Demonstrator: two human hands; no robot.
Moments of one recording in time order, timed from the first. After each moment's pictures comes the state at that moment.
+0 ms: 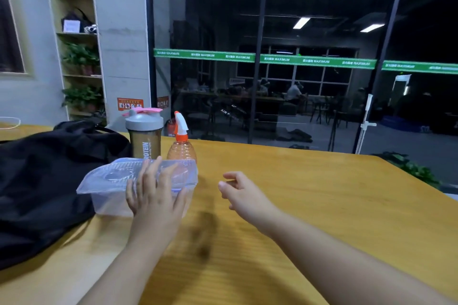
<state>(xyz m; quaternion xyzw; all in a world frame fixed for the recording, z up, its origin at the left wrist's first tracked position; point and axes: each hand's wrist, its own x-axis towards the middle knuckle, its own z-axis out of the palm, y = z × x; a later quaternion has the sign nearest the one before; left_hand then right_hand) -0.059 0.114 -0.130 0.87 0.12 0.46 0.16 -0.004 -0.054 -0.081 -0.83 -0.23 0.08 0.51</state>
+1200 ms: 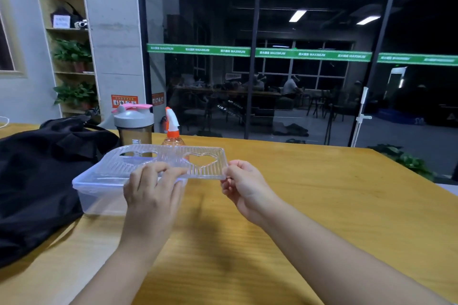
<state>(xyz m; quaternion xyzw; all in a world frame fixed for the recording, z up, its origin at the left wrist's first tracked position) -0.069 0.096 -0.118 0.81 0.02 0.57 0.10 0.004 -0.052 -0.070 -0.61 -0.11 0.15 0.77</state>
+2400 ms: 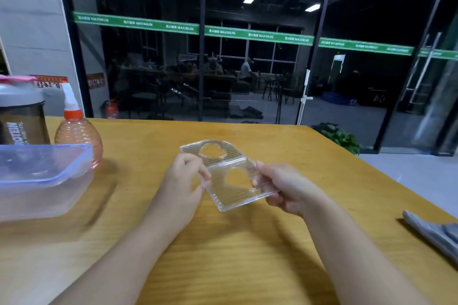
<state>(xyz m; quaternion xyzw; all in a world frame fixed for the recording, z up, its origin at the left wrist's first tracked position) 0.013 -0.059 -0.130 0.86 -0.13 0.30 0.39 0.048 -0.259 -0.090 -0.71 -0.01 0.14 0.69</state>
